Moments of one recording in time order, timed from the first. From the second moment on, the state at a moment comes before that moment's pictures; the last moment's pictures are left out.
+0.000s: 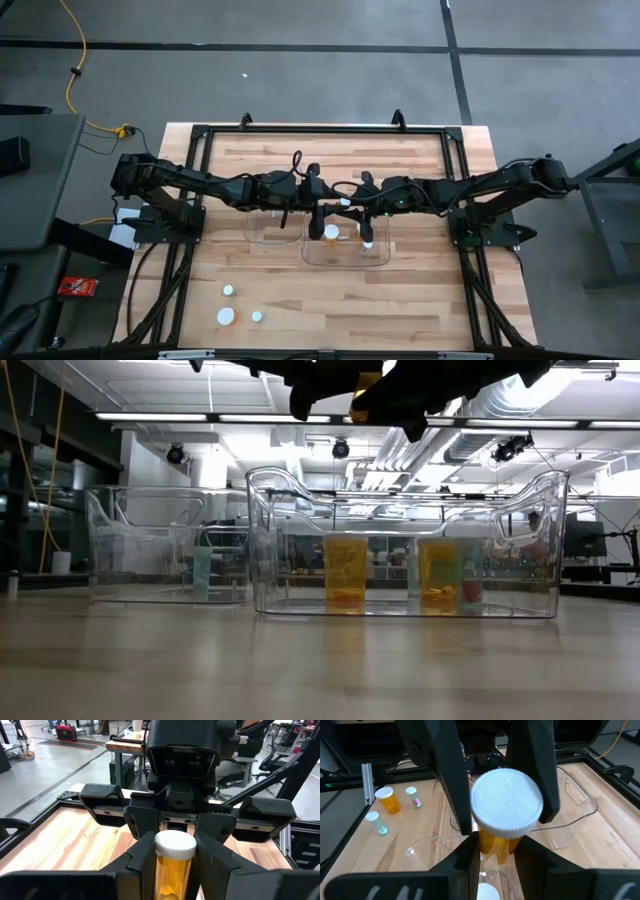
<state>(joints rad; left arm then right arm) 0.06 1.56 1.05 0.31 -0.11 -0.10 0.07 1.33 0.82 0.15 0.08 0.12</state>
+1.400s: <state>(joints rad) 0.04 0.98 0.29 0.25 -0.49 -0.33 0.00 1.16 0.82 -0.09 0.25 0.18</state>
